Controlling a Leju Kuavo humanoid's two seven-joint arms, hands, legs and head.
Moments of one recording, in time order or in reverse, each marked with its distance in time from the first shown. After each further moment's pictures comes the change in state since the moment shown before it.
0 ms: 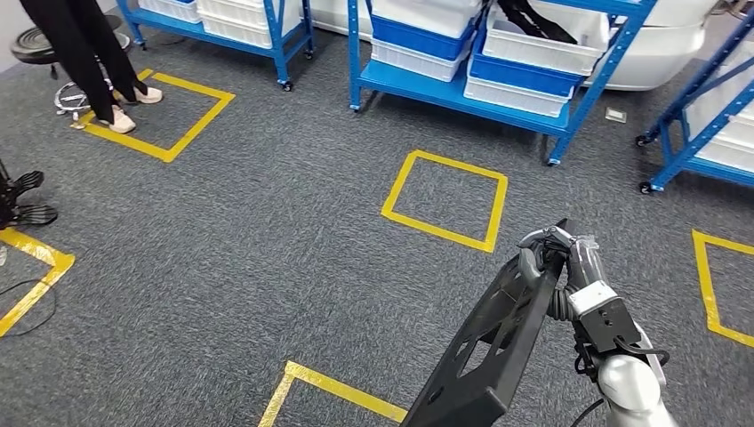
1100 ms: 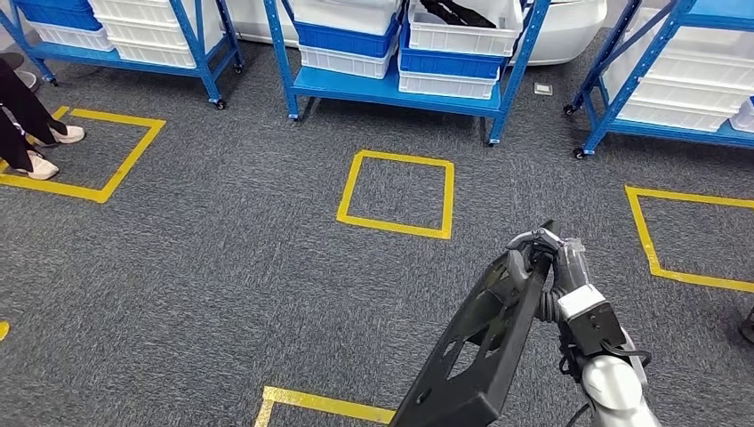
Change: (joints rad) left arm -0.014 0.000 -0.041 0.002 0.019 -0.037 -0.038; right arm 0.012 0.020 0.051 0.018 -0.028 -0.047 -0.027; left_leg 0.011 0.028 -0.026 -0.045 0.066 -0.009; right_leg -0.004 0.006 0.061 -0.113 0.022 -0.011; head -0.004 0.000
